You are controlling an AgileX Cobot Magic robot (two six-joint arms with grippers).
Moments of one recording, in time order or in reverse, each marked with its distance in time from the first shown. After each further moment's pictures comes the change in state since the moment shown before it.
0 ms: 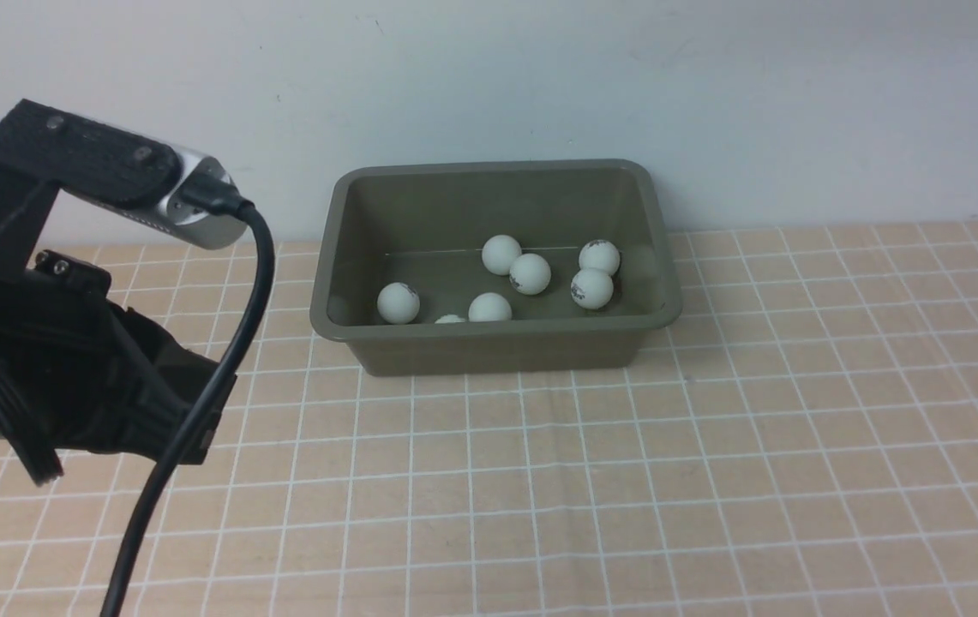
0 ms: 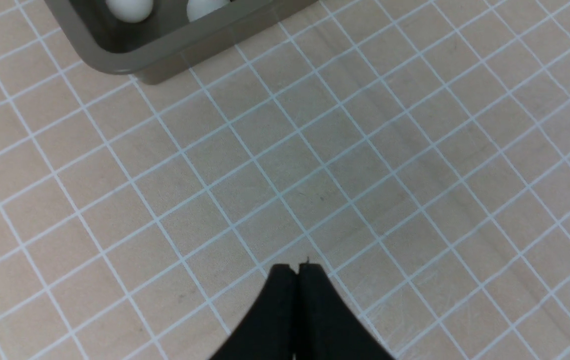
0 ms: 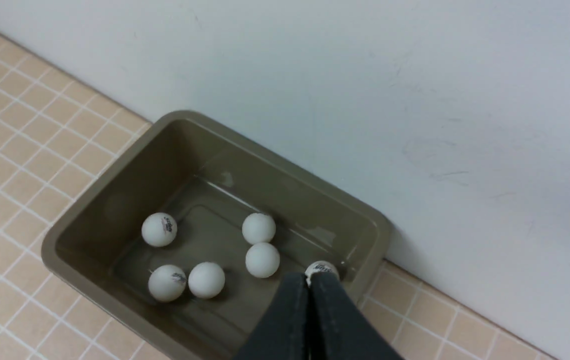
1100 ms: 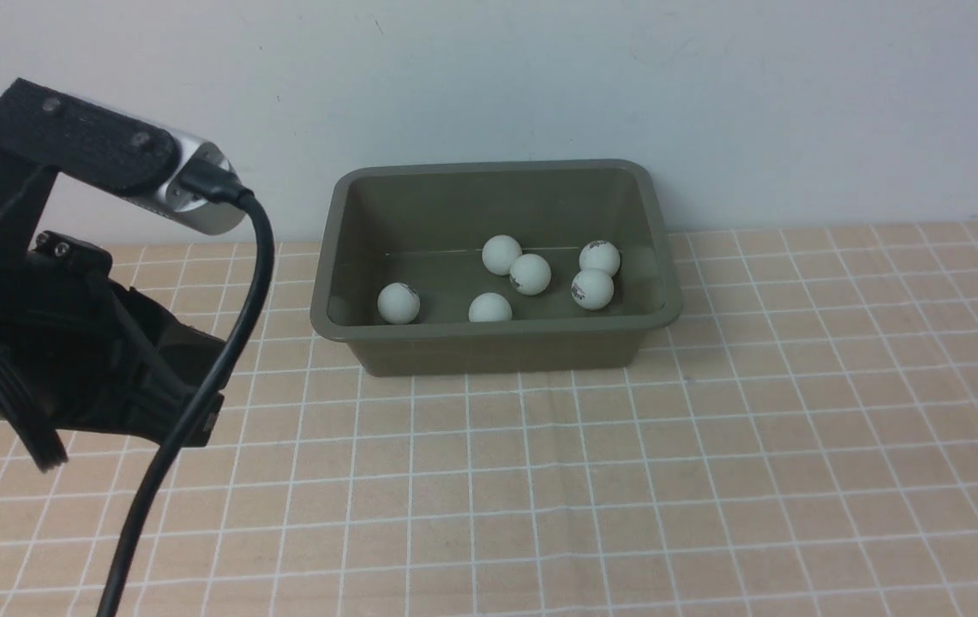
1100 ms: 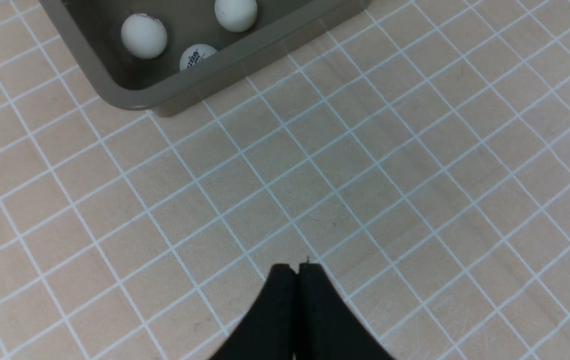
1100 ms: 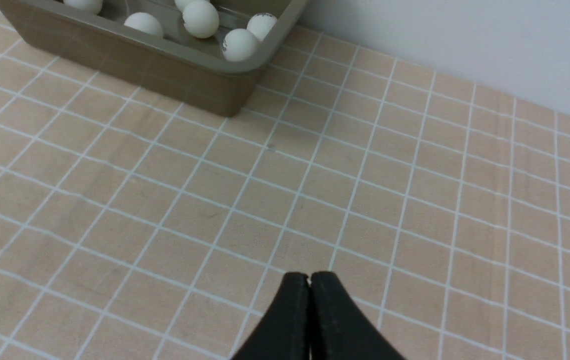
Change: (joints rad) right arm 0.000 -1.166 1.697 -0.200 -0.630 0.106; left arm 0.000 0.000 0.000 -0.001 -0.046 0.030
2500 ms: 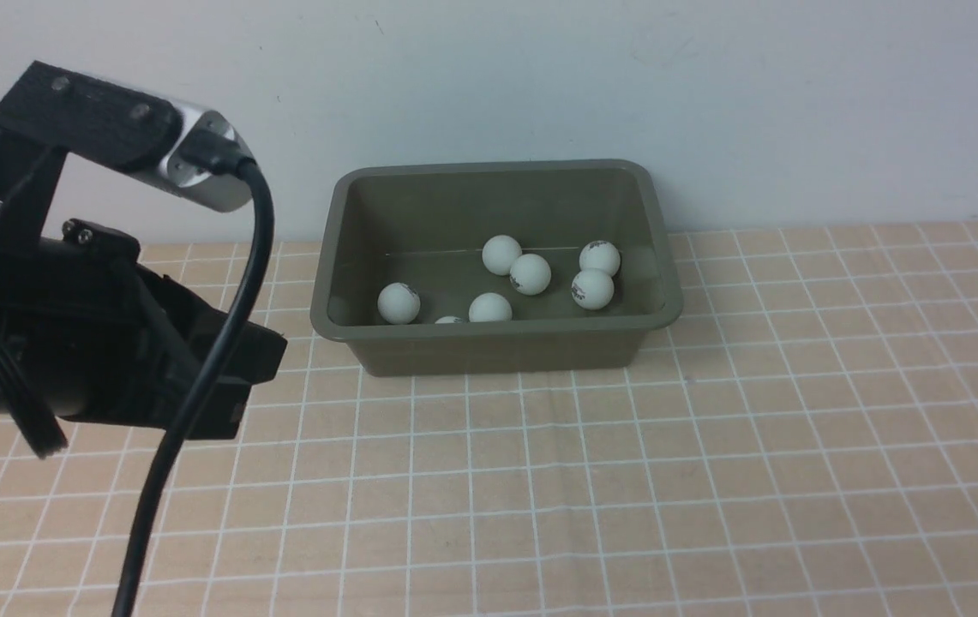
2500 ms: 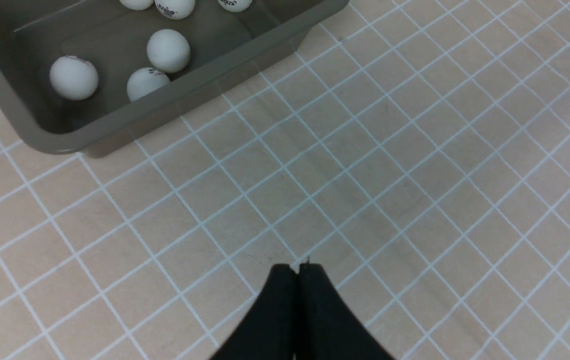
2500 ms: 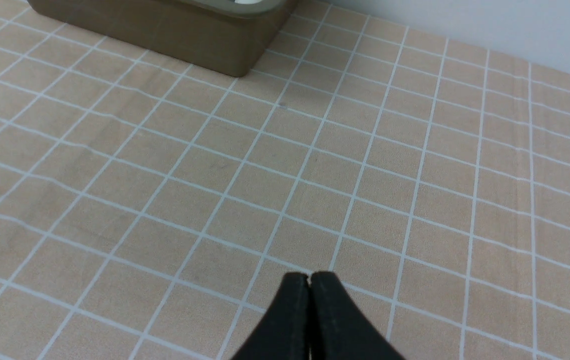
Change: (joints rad) right arm 0.000 -0.251 0.237 0.010 -0.036 0.006; left arm 0.000 0.000 0.000 -0.165 -0.018 0.089
